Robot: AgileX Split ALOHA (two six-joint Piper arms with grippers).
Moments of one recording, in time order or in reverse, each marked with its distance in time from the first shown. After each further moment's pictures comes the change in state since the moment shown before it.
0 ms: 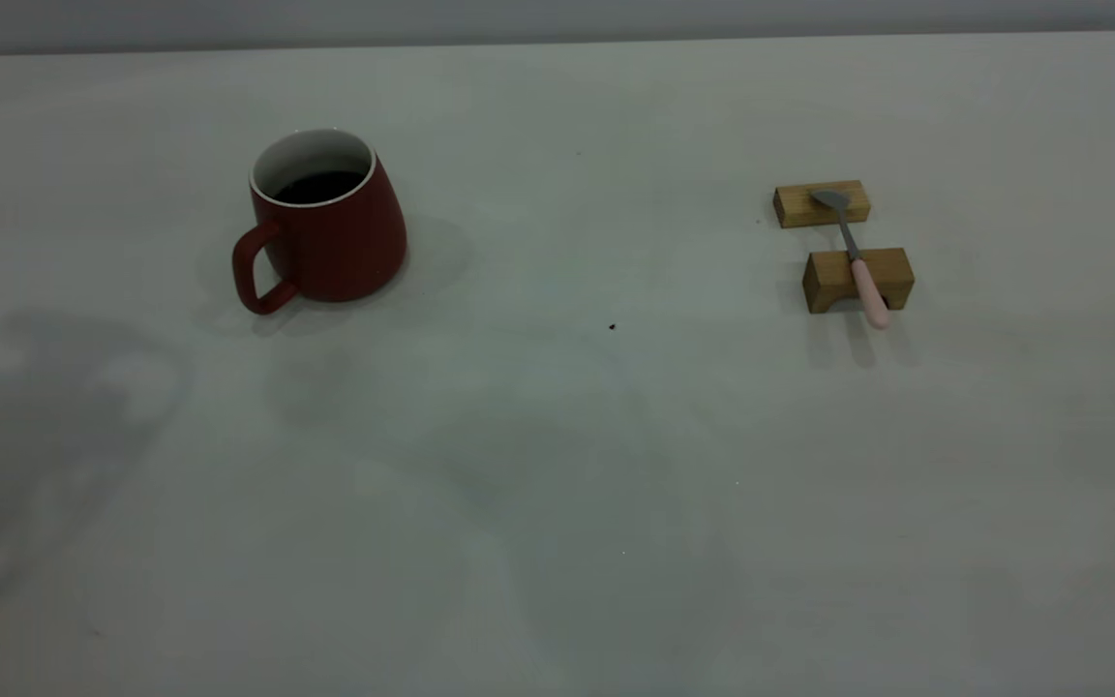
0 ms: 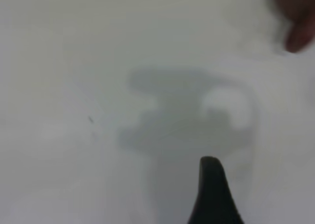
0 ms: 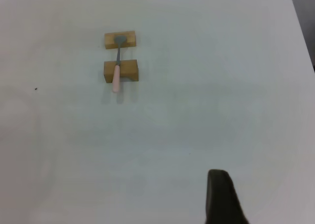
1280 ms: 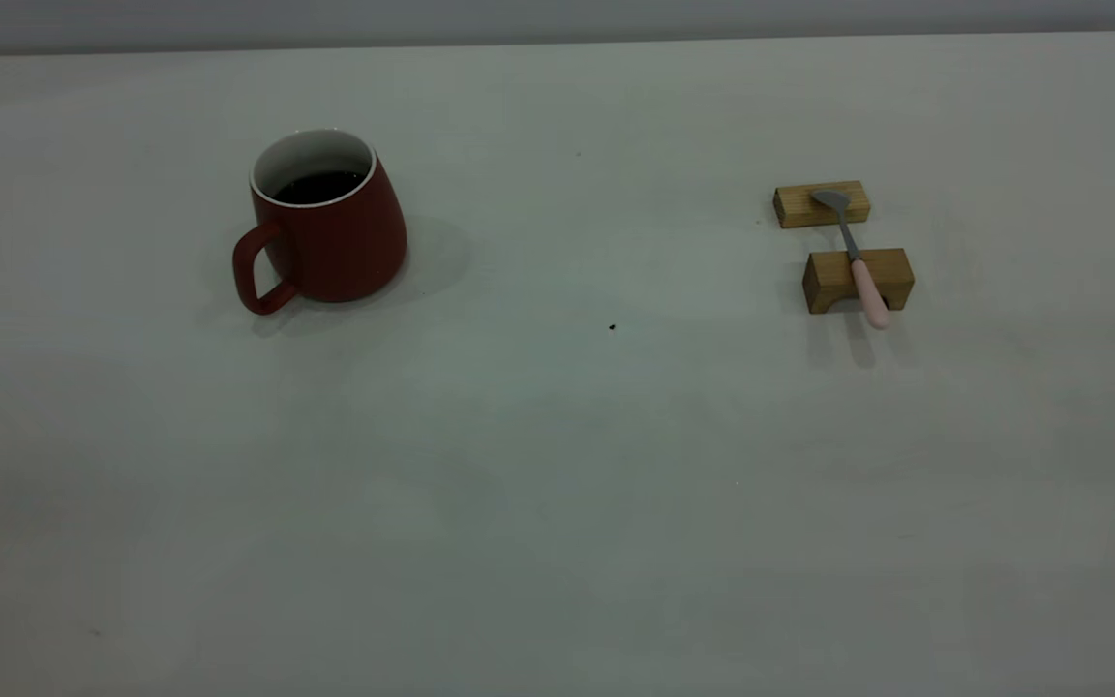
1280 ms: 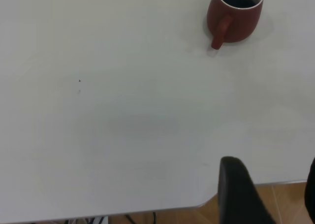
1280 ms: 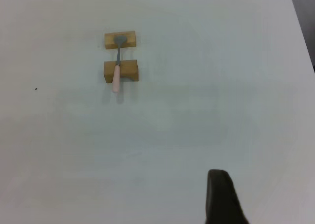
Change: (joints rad) left arm 0.000 -1.575 0.440 -0.155 0.616 -0.064; right arm 0.000 0.000 0.000 0.000 0.000 0.000
